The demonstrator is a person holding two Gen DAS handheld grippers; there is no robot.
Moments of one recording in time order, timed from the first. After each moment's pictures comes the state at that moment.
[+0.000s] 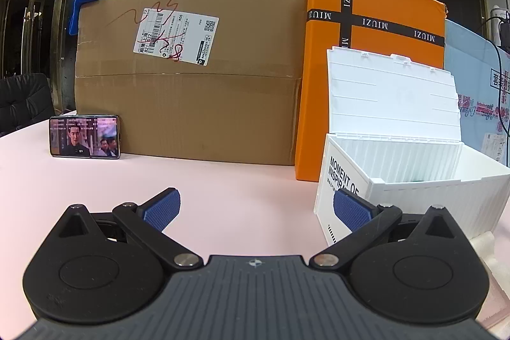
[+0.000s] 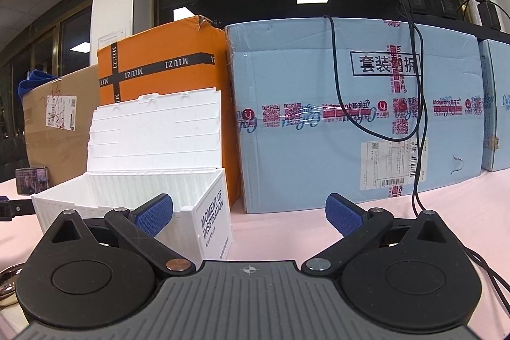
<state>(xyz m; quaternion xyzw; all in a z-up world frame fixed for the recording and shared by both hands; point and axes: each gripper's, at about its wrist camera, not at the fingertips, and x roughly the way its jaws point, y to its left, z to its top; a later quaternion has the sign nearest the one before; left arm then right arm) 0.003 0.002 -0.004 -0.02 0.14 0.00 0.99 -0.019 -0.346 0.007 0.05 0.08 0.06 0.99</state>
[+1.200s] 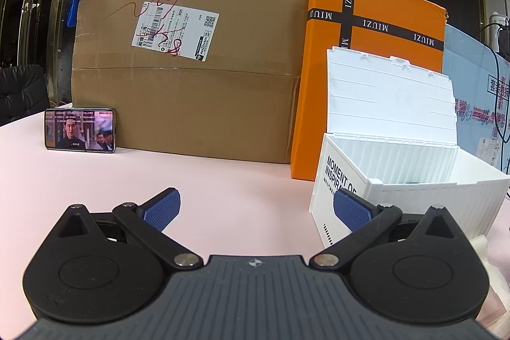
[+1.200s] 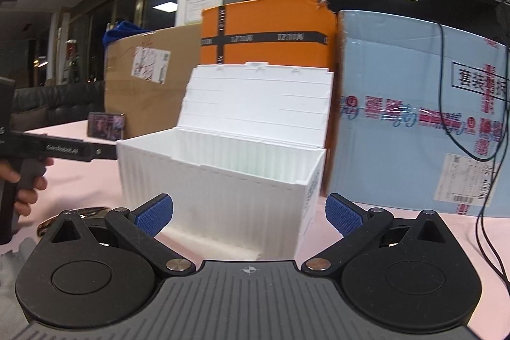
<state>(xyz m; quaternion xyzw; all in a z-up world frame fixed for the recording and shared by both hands) 0.002 0.007 -0.004 -0.04 0.14 -0.01 0.99 -0.033 -0.305 0.009 -0.05 0.12 0.22 0.97</state>
